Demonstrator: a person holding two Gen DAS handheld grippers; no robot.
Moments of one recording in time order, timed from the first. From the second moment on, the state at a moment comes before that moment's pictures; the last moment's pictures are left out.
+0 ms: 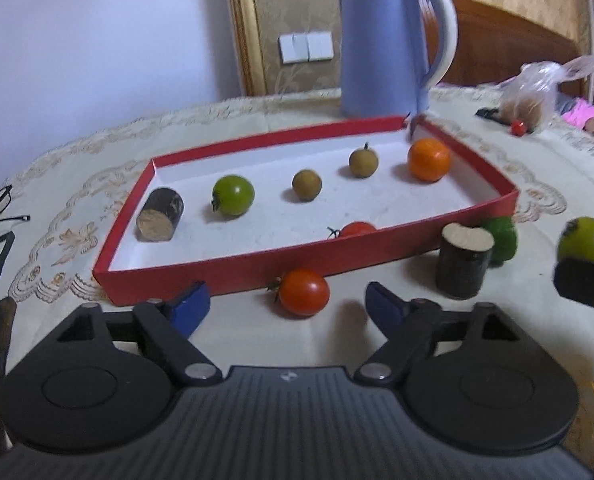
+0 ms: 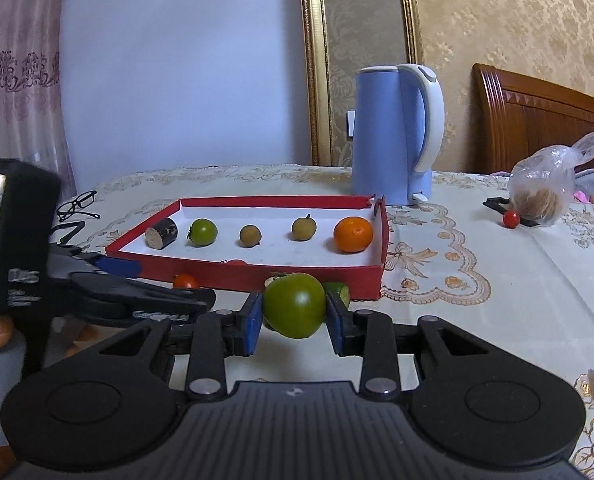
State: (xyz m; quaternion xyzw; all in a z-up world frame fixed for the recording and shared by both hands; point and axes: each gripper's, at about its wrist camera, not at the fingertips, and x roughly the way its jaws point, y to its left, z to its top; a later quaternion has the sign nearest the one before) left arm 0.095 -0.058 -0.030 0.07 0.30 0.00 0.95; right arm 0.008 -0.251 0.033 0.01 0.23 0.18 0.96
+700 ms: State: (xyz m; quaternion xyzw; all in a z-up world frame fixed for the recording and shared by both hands) left arm 0.086 -0.044 -0.010 0.01 0.30 -0.02 0.95; right arm 0.000 -0.250 0.034 0.01 0.23 0.18 0.96
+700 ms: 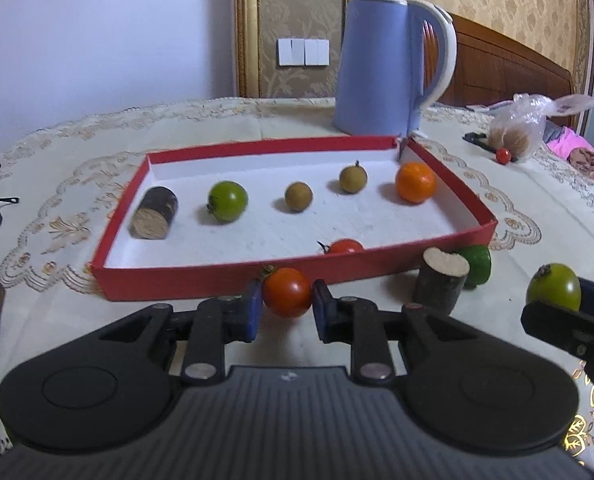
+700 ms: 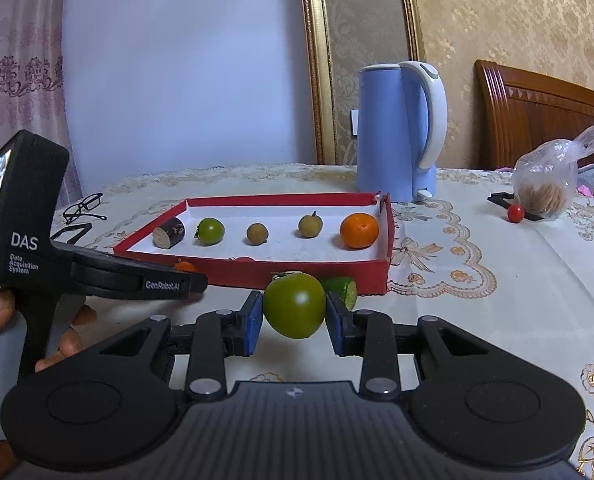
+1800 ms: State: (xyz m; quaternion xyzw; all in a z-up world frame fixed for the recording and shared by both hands) left arm 0.147 -0.052 0.023 0.07 0.26 0.02 0.96; right arm -0.014 -0.253 0.046 0.02 0.21 0.20 0.96
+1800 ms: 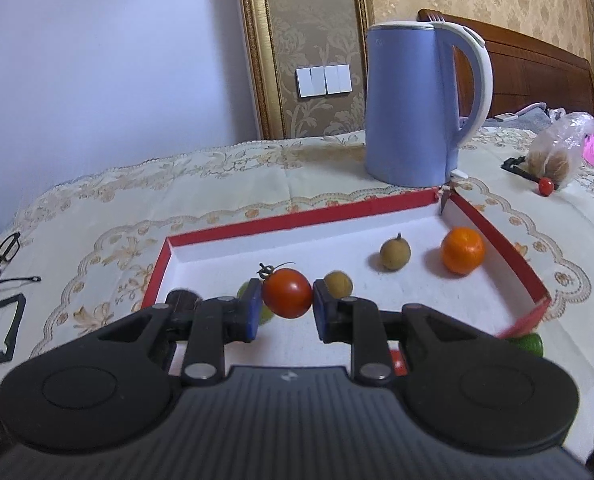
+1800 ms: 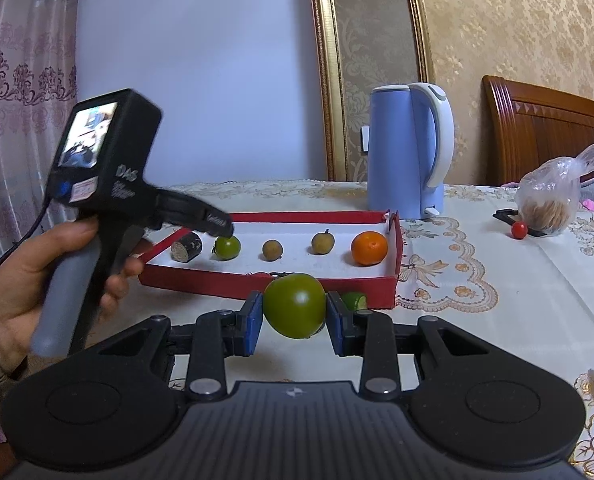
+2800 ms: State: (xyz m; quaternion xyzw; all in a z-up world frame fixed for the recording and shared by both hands) left arm 0.221 -0.073 0.016 0.10 0.30 0.03 0.95; right arm -0.015 -0.265 0.041 0.03 0.22 0.19 0.96
